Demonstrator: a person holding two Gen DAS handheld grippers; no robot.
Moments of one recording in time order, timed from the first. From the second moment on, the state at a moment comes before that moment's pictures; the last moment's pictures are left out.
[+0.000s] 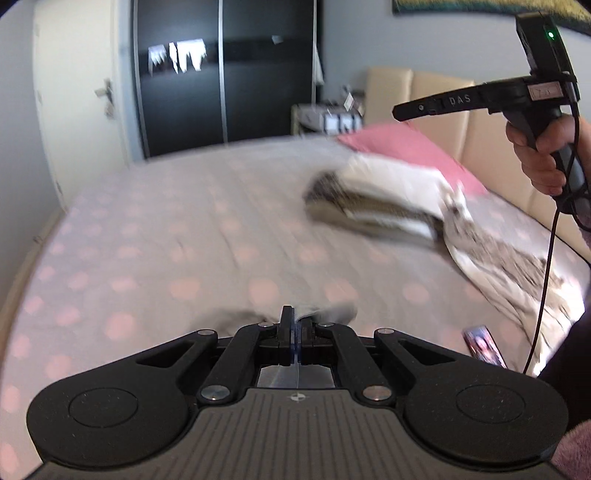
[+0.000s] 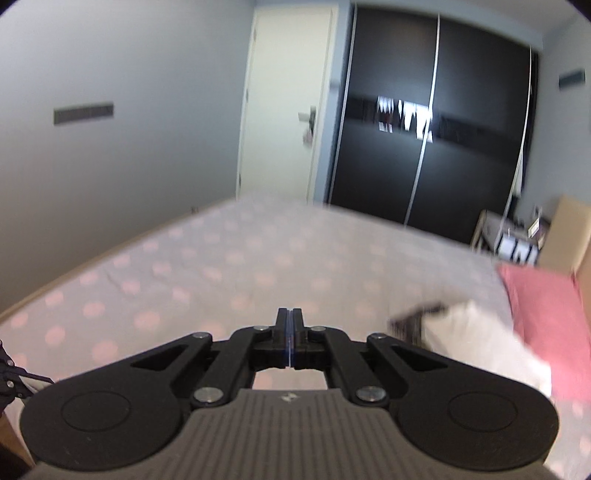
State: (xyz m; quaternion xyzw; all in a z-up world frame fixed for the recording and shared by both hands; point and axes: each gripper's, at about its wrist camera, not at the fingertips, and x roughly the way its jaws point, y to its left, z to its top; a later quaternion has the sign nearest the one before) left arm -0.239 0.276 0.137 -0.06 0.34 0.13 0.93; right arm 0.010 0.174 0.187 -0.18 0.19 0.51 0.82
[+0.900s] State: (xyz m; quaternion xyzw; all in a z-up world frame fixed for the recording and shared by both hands) left arm -0.222 0.281 0.046 -0.08 0.47 0.03 0.88; right arm 0.023 0.213 -0.070 -0.15 0.51 0.51 0.68
